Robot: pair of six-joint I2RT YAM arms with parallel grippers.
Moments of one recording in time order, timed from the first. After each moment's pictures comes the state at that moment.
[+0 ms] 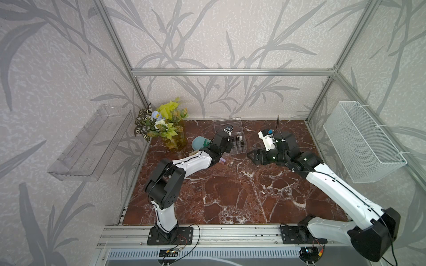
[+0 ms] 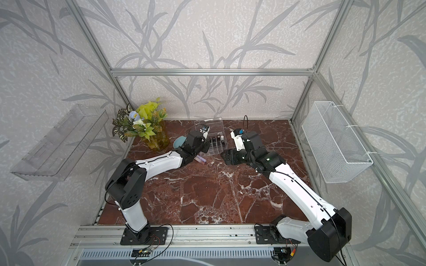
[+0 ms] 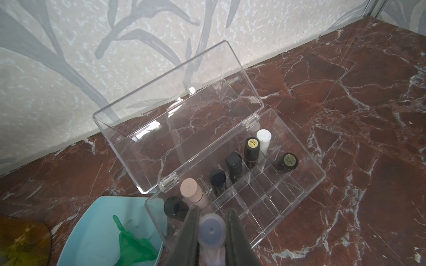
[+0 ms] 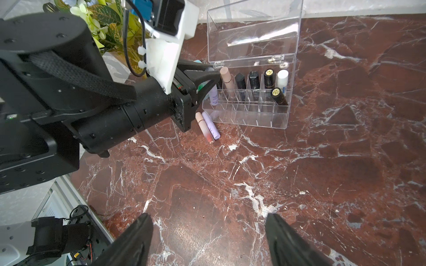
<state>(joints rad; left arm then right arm) -0.60 1.82 1.18 0.15 -0.28 0.04 0.54 1.21 1.12 -0.58 -0.22 0.35</state>
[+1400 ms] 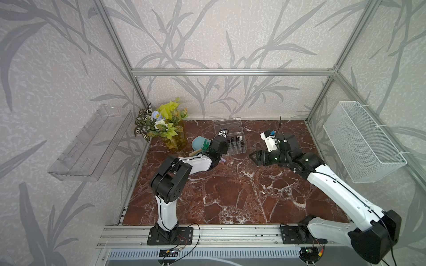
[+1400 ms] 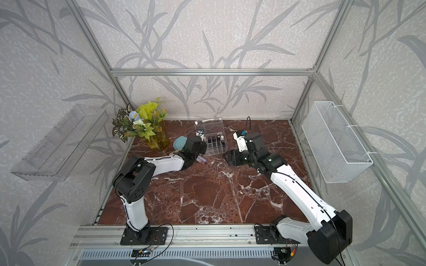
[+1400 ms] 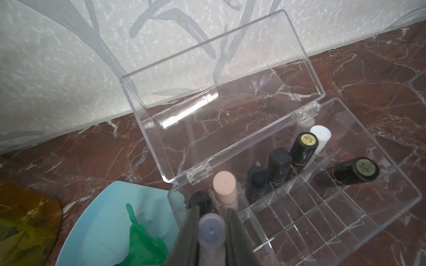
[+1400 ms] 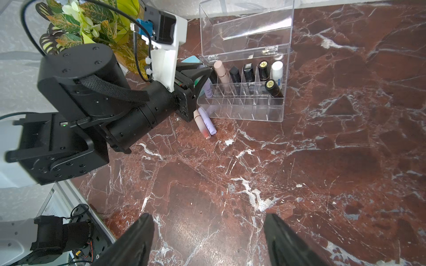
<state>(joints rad) -0.56 1.90 1.08 0.36 -0.38 -0.01 0.50 1.19 1.09 -0.58 -0.26 0.35</state>
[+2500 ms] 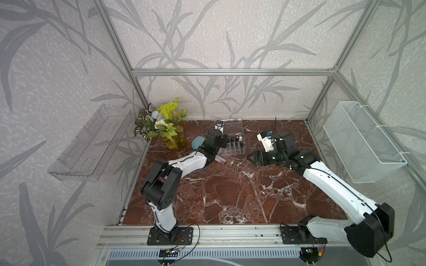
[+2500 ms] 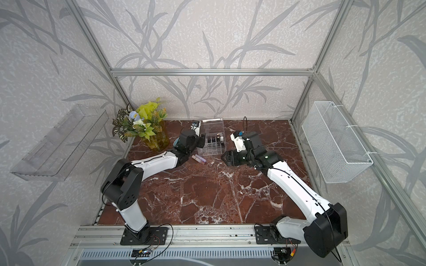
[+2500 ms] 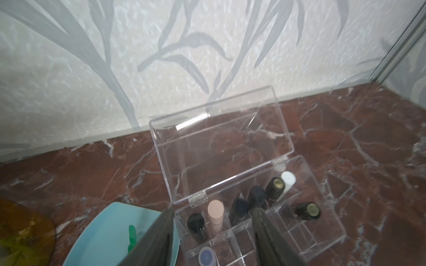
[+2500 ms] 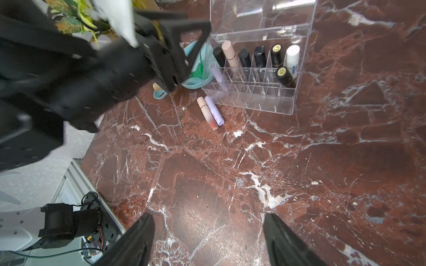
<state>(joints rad) -0.53 1.71 1.12 0.29 -0.26 -0.10 0.50 1.28 1.11 -0.59 -0.33 0.34</state>
